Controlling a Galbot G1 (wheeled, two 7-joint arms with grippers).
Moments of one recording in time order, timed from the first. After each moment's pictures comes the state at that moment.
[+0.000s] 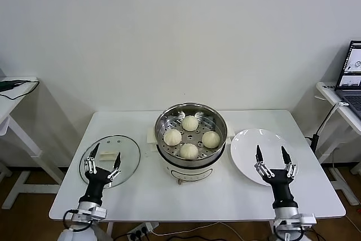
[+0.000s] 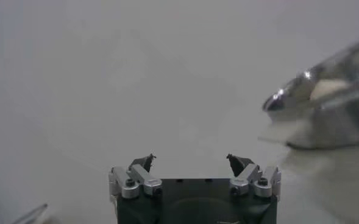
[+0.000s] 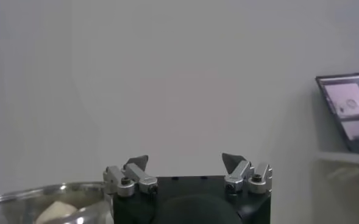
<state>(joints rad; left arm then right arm) 1.44 -1.43 -0.66 -1.78 0.77 -0.28 -0.09 -1.56 1.23 0.57 1.89 0.41 0.42 0.07</state>
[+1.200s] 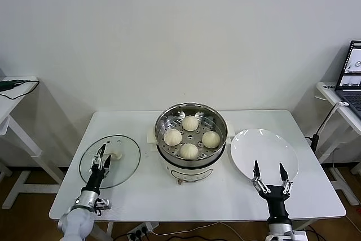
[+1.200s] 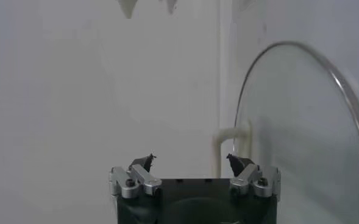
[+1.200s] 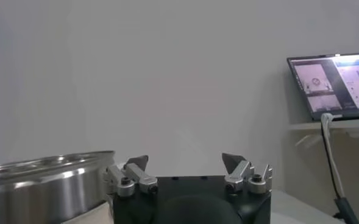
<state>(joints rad) 1.14 -1.41 -0.73 -1.29 1.50 -0.28 -0.37 -1.61 1.31 0.56 1.83 0.34 0.49 0.09</state>
